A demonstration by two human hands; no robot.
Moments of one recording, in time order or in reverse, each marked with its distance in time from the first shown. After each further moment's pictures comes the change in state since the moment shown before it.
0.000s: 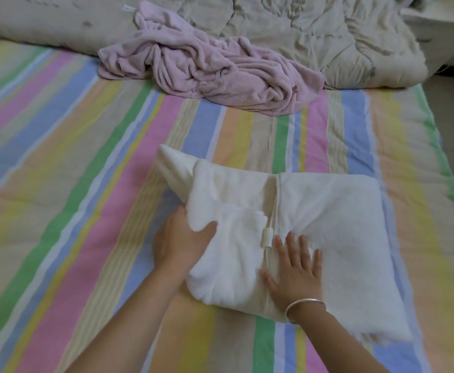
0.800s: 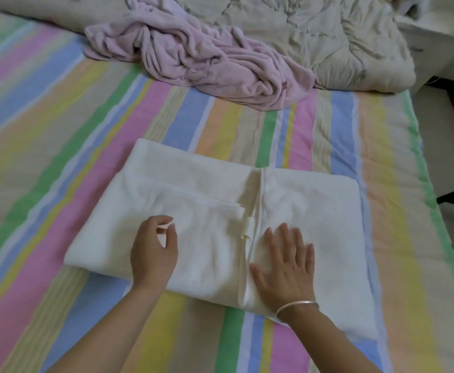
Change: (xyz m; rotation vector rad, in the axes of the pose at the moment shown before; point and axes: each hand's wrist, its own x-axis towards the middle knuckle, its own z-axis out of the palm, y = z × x) left_hand -0.012 -0.053 0.067 -0.226 0.303 0.127; right_hand -0.014 0.032 -0.019 0.028 0.168 -0.064
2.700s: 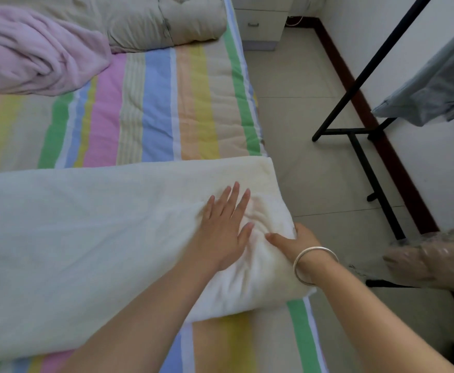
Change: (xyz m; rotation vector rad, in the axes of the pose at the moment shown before) left_hand -0.213 0.265 0.376 0.427 -0.768 0.876; right_hand -0.043 0.414 -0.078 0.882 -0.191 0.812
